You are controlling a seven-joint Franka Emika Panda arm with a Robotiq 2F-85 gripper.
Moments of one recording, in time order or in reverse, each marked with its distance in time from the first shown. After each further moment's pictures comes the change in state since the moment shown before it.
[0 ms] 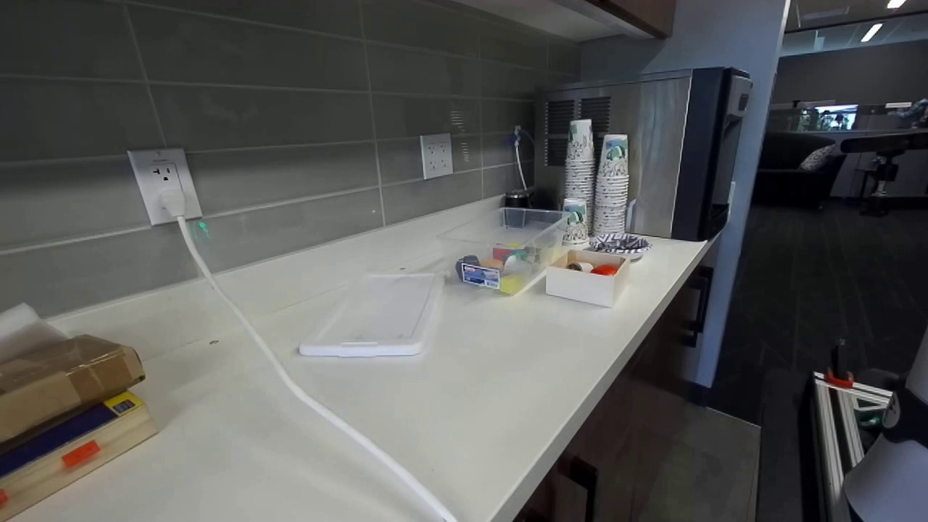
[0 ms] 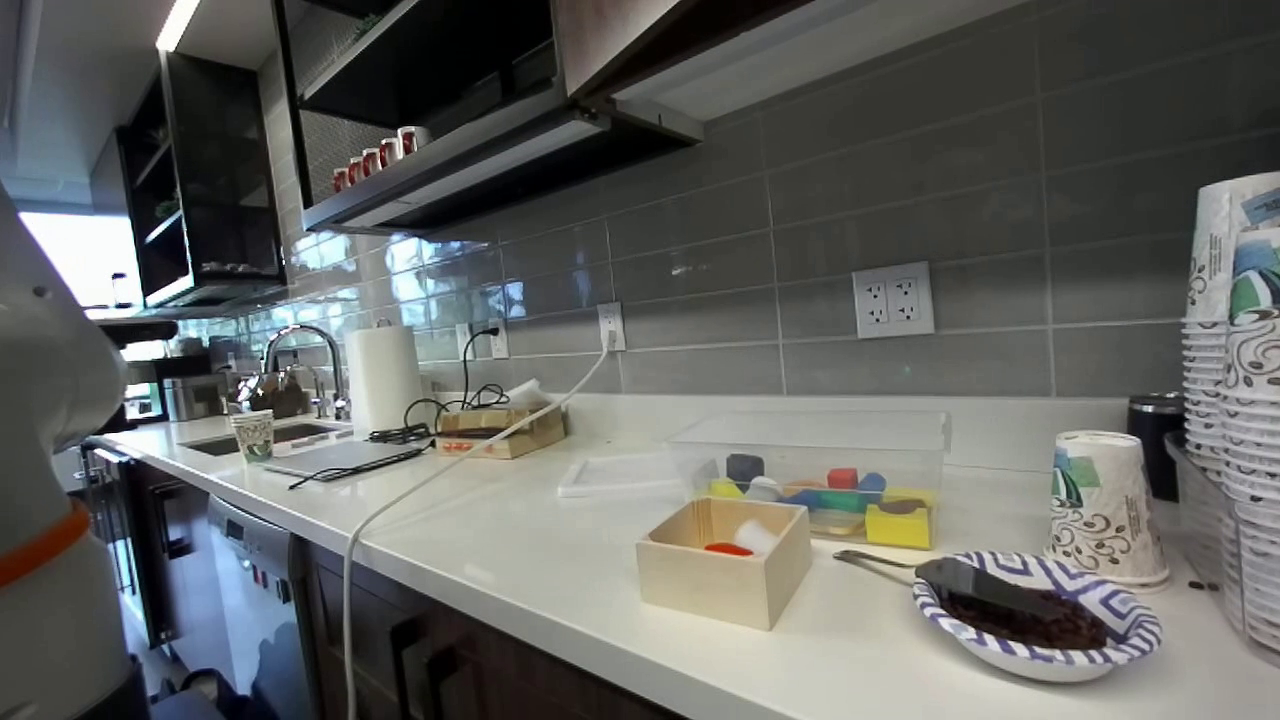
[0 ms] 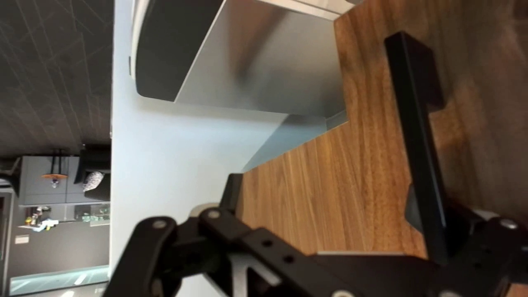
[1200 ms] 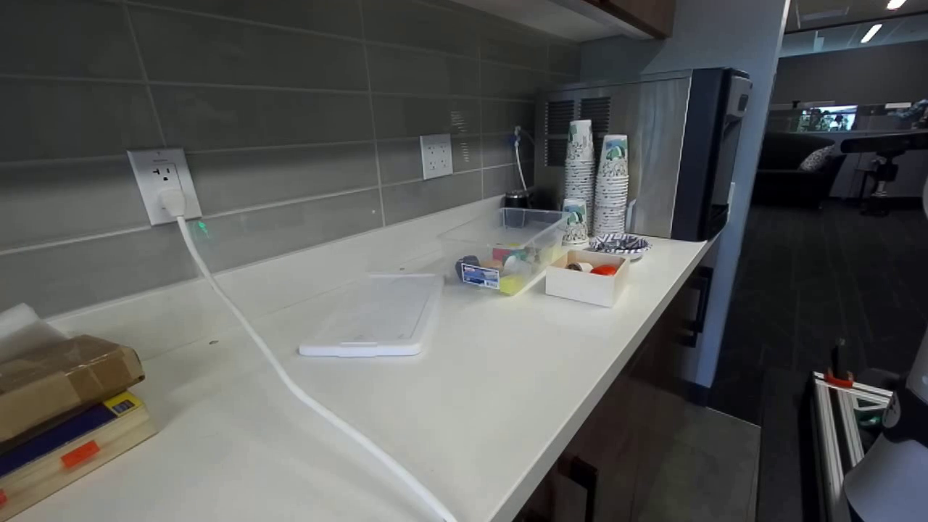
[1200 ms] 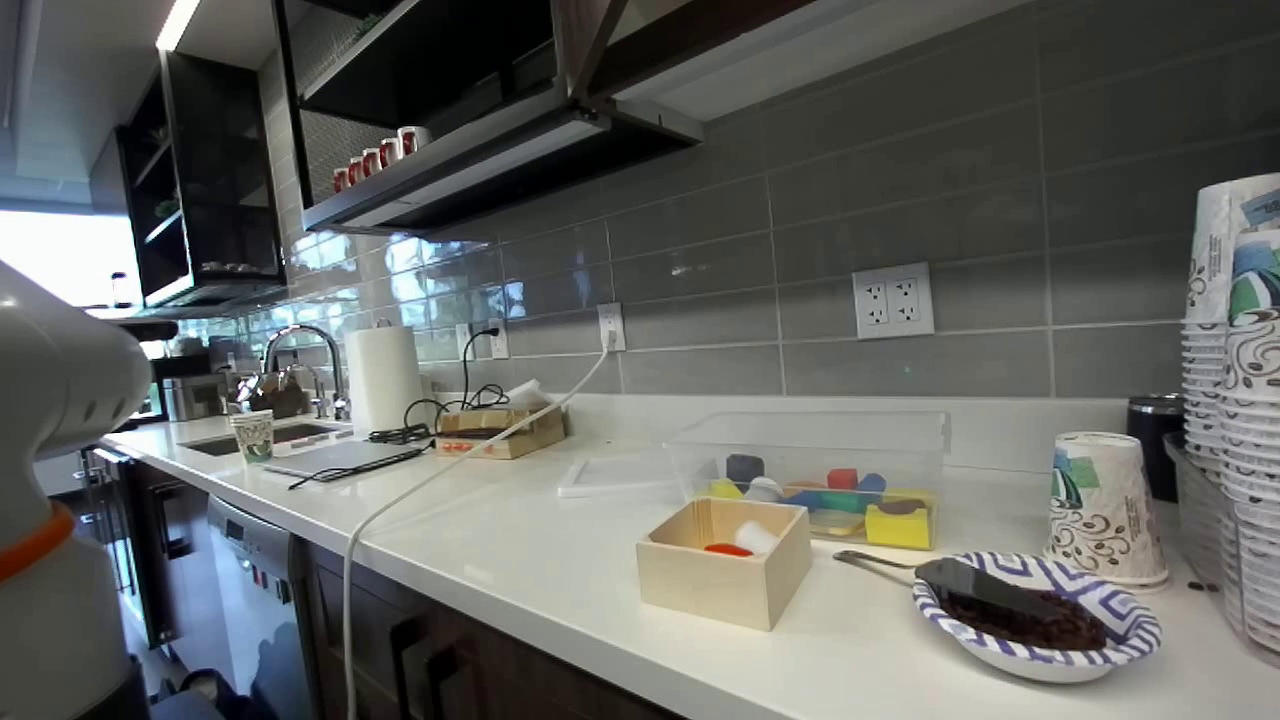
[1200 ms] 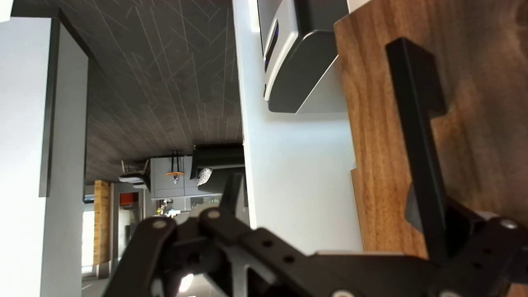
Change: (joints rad) arm -0.159 -0.418 0.203 -0.356 -0.328 -0.183 0.326
